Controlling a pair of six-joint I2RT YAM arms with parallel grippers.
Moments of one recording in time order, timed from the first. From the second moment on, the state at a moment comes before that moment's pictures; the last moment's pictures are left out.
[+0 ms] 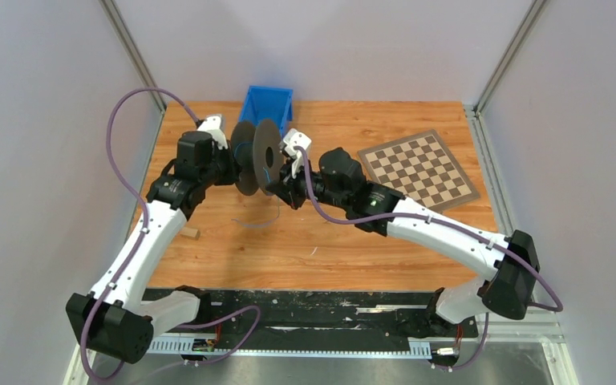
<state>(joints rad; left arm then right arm) -0.26 1.11 1.10 -0.53 0.05 -0.35 1.01 1.43 1.23 -0.02 -0.12 0.14</state>
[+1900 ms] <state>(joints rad) -0.33 0.80 1.16 -0.53 0.41 -0.62 0.65 1.31 0.72 0.50 -0.61 0.32</state>
